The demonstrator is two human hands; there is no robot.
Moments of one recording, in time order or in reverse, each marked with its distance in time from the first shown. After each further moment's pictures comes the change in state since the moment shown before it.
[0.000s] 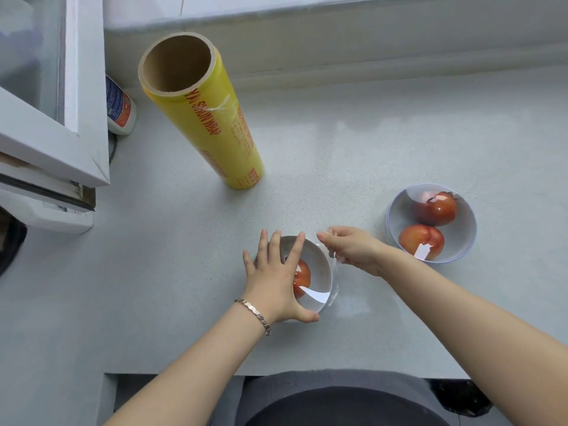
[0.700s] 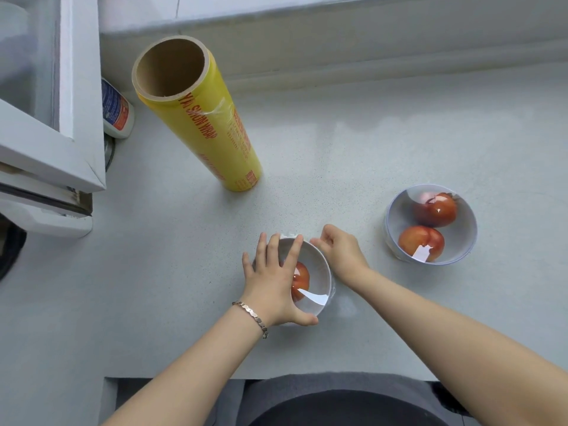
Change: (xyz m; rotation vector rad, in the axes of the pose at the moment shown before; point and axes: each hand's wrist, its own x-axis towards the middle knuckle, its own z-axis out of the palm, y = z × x) left_hand 0.002 -0.001 0.000 -0.007 -0.003 -0.001; right_hand 0.010 0.017 0.026 -0.359 0.408 -0.226
